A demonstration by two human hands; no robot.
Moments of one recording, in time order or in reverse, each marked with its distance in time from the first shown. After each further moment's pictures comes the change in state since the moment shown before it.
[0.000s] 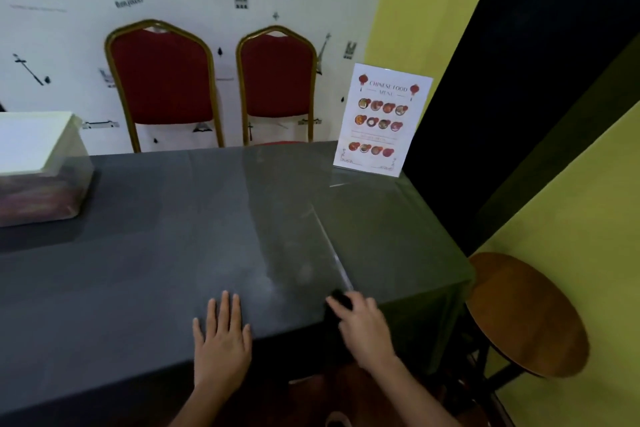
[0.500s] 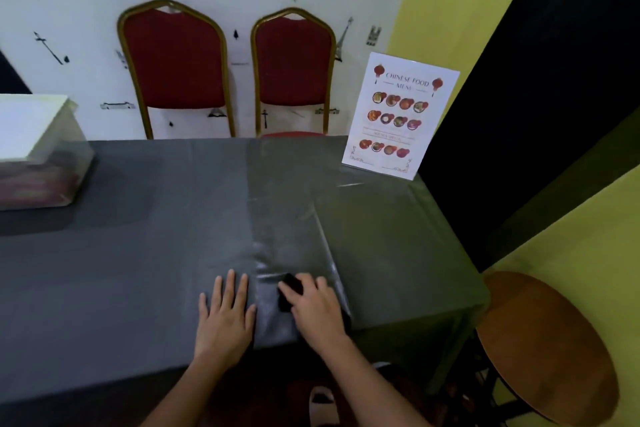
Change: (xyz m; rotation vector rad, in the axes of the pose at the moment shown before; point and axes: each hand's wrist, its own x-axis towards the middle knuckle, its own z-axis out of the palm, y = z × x) left_hand 0.051 0.033 -0.003 0.009 0.010 0.015; right_hand 0.074 -0.042 -0.003 -0.045 -0.074 -0.240
